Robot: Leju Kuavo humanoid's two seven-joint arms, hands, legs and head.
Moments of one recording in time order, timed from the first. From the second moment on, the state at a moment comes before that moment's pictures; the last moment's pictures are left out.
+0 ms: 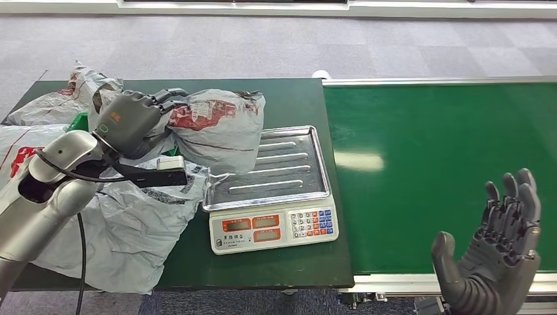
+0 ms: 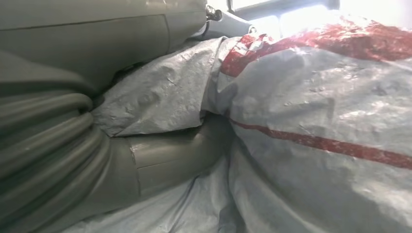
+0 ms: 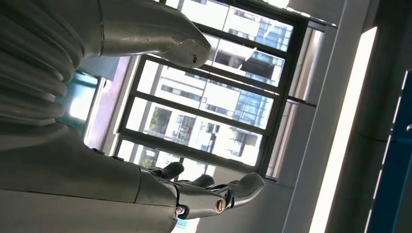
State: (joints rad) left arm -0.77 0.54 -0.67 -1.44 -0.73 -0.06 -0.05; right arm 0.32 -0.16 0.10 -2.17 0.05 -0.37 -0.64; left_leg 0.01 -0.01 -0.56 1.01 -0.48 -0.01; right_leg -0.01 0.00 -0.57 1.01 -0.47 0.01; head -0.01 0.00
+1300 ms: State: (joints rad) left arm -0.70 0.62 -0.17 -0.95 -0.76 0.10 0.01; right arm 0.35 -0.16 0.08 -2.23 0.09 -0.33 -0.60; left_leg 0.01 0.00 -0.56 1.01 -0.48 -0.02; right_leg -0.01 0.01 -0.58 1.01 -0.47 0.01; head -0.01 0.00
